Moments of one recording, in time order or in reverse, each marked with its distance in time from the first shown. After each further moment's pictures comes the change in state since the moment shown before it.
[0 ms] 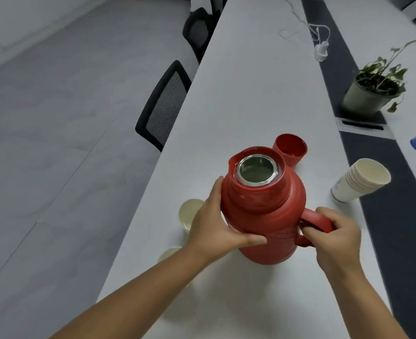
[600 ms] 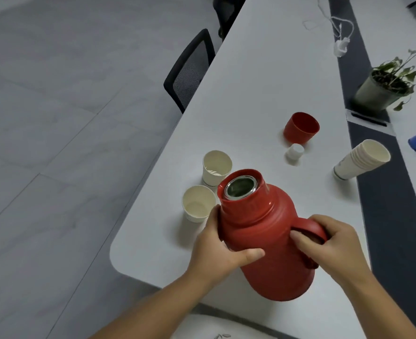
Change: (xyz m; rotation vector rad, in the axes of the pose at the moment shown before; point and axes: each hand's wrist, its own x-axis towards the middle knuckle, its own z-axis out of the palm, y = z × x) left_hand -0.147 -0.044 0.017 -0.326 0.109 -0.189; right_hand -0.116 -0.026 -0.017 -0.277 -0.325 -0.121
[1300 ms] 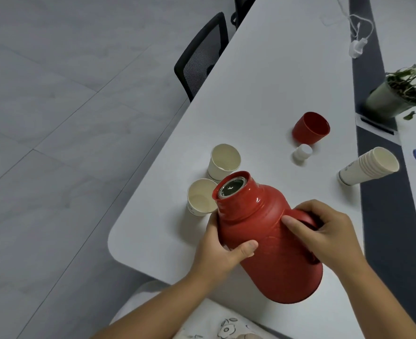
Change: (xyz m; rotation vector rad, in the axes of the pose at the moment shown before) left_hand 0.000 -0.018 0.000 -0.304 0.031 -0.083; right_hand 0.024 -0.011 0.011 -0.167 -0.105 -0.142
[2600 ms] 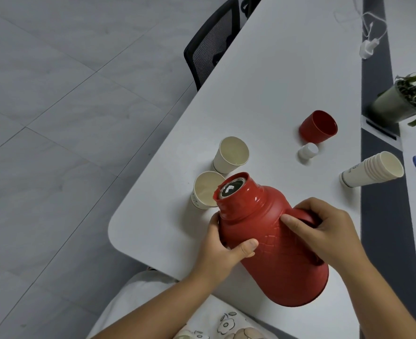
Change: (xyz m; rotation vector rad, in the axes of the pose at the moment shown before) left_hand -0.002 -0.012 -0.004 -0.218 -0.005 -0.028; right_hand 0.007 -0.017 0.008 -0.091 -0.095 0.047
